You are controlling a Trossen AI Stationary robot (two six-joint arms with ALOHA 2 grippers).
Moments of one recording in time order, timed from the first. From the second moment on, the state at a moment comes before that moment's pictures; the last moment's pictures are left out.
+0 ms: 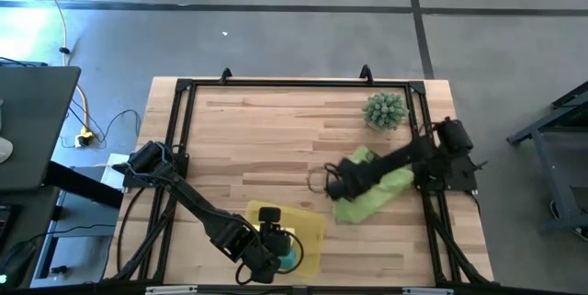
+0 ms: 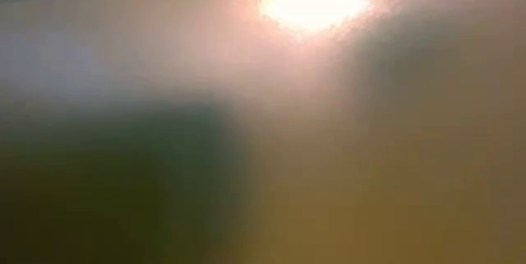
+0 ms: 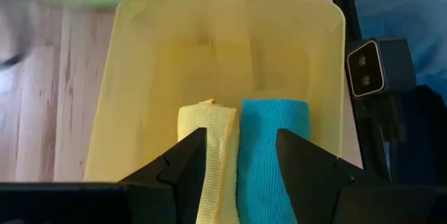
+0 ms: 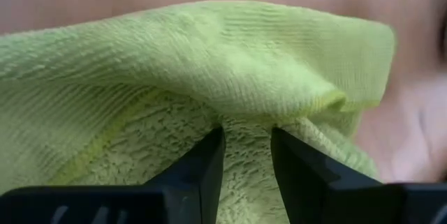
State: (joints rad) left arm -0.56 1.96 1.64 -0.81 -0.35 -0.48; right arm 0.27 1.84 1.02 -0.98 0.35 0.95
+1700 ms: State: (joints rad) left arm 0.11 1.94 1.35 -0.21 -0.03 0.19; right arm 0.21 1.14 0.42 -0.11 0.45 0.54
